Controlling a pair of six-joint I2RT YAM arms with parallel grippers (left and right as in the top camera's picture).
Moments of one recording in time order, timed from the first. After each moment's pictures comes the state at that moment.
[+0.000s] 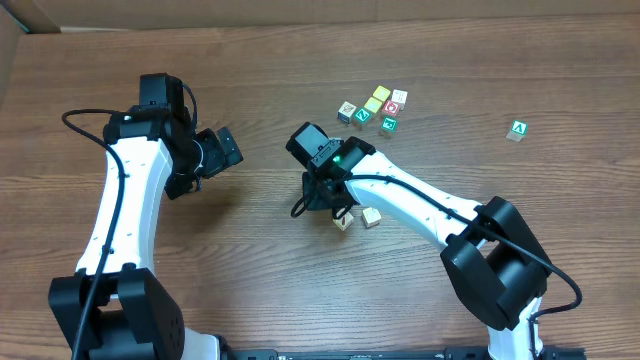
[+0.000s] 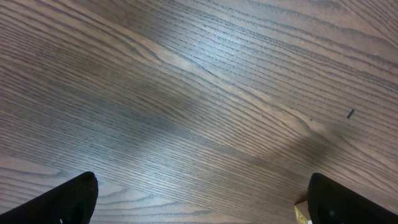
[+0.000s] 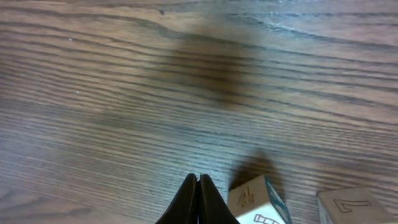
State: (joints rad) left arm 0.09 1.65 1.37 -1.07 0.12 -0.42; right arm 0.79 2.04 1.55 -0.85 -0.01 0.70
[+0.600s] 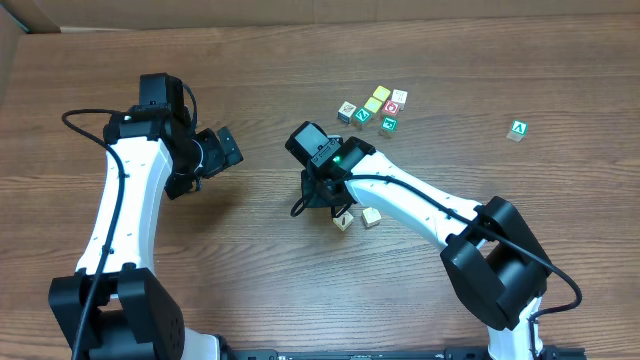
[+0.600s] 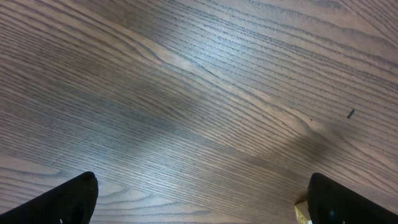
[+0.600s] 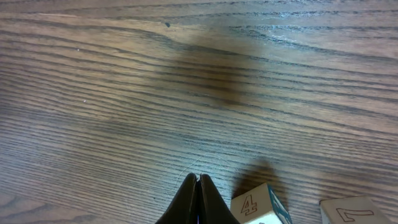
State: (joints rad) left arm 0.09 1.65 1.37 -1.07 0.12 -0.42; right arm 0.79 2.04 1.55 -0.82 0.00 0.70
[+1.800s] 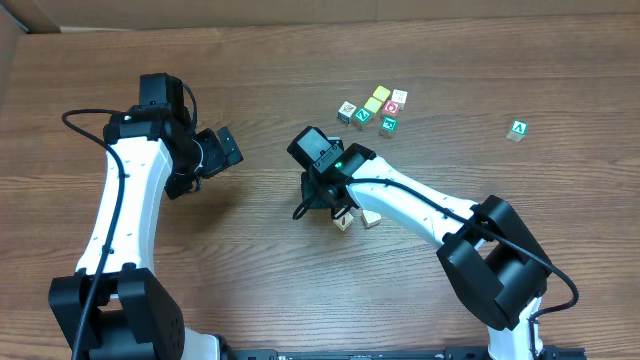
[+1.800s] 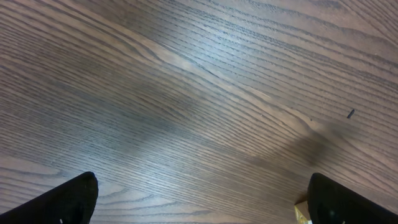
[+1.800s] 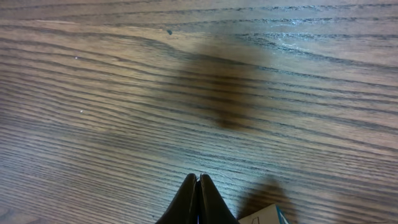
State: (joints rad) left arm 0.09 1.65 1.37 -1.07 0.12 -0.42; right arm 0.79 2.04 1.48 -0.72 0.00 0.70
